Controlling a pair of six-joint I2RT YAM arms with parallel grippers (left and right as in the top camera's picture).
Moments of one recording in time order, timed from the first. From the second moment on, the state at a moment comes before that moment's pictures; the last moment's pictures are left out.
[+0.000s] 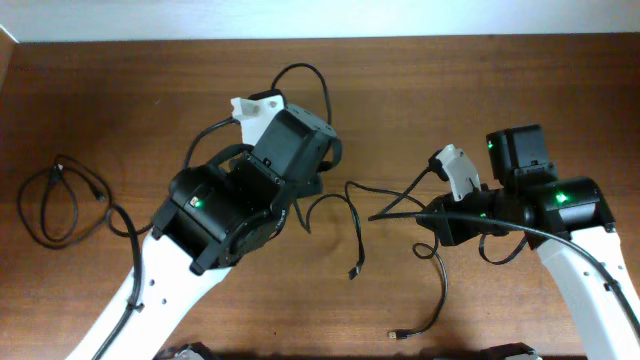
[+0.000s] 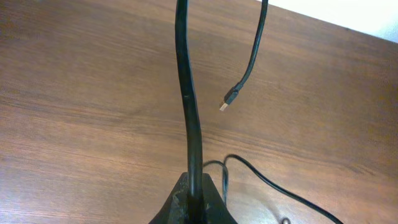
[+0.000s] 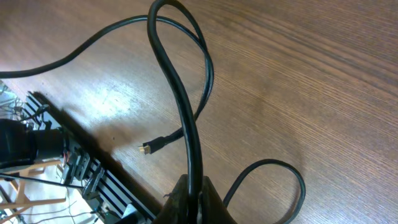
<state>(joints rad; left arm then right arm) -0.71 1.41 1.75 -1.29 -0.38 -0.80 0.17 1.25 1.21 -1.18 -0.54 -0.13</state>
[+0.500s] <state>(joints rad) -0.42 1.40 1.75 -1.43 -0.51 -0.80 -0.05 1.25 1.21 -1.22 -0.47 -0.08</state>
